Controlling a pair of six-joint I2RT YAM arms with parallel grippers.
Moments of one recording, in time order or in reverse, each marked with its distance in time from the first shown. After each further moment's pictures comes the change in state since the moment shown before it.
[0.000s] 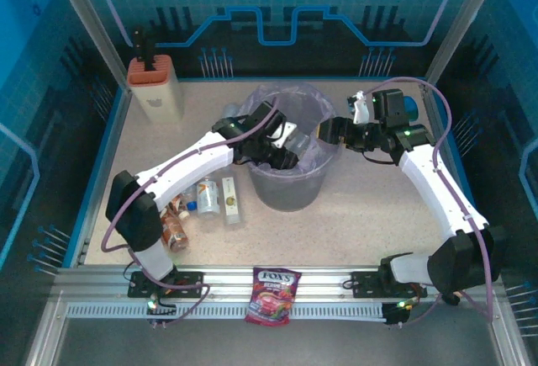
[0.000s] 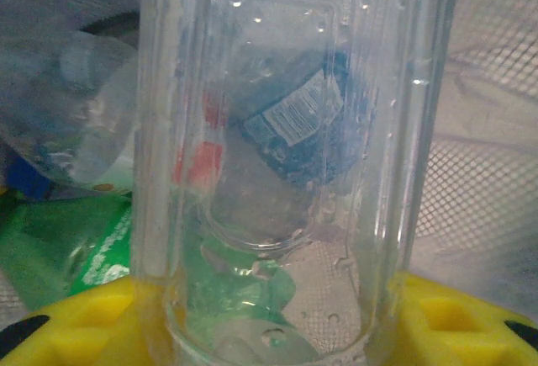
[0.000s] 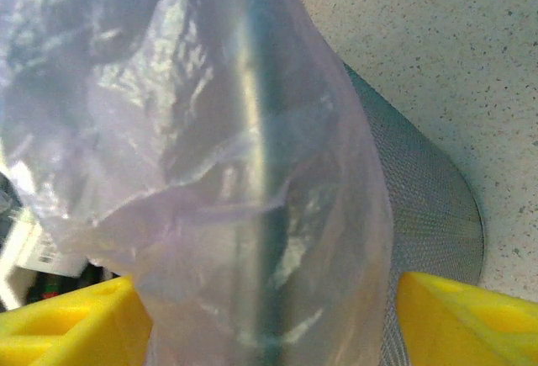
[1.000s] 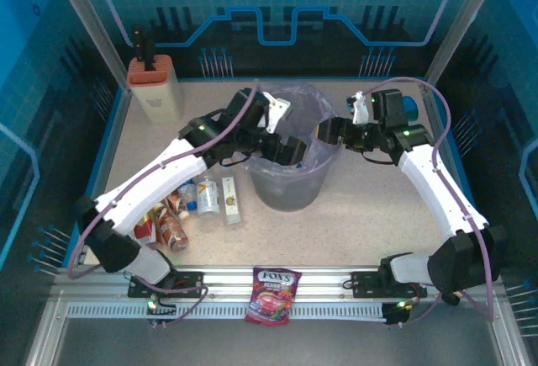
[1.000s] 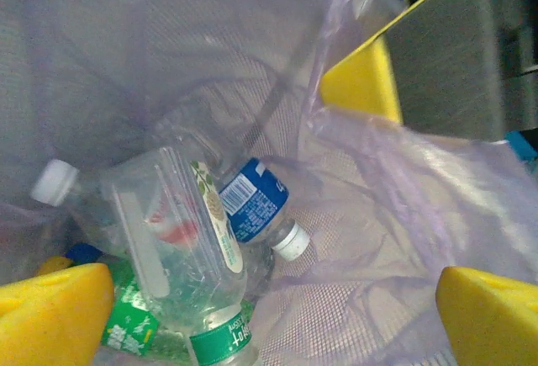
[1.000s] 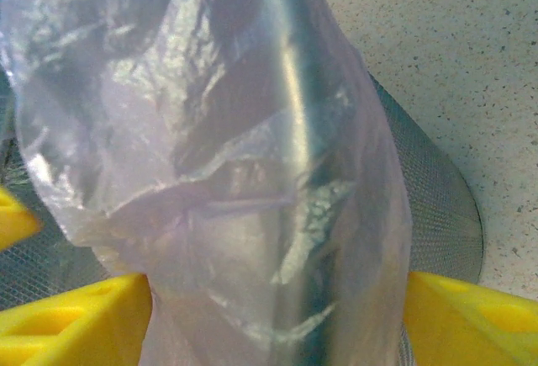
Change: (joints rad) left arm -0.025 -0.239 0.060 0.055 -0.097 0.019; right arm 0.008 0.000 0.000 0.000 0.011 0.003
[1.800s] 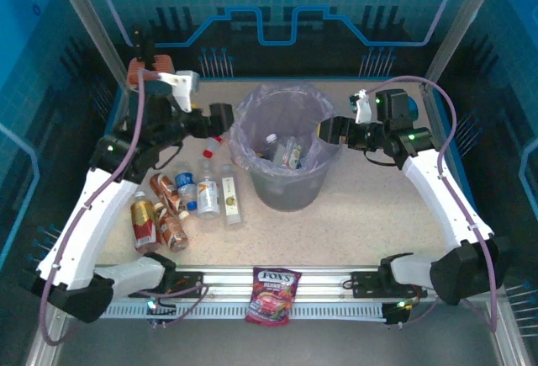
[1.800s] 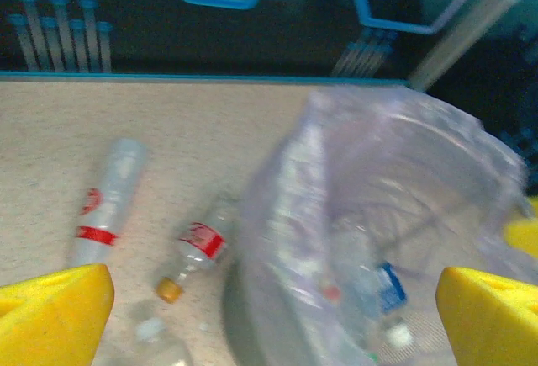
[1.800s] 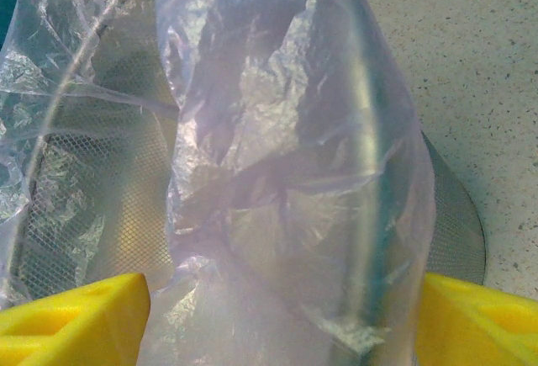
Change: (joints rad) left arm 0.424 -0.312 -0.113 0.006 -0.032 -0.071; right arm 0.000 -0.048 0.000 0.010 -0.001 -0.016
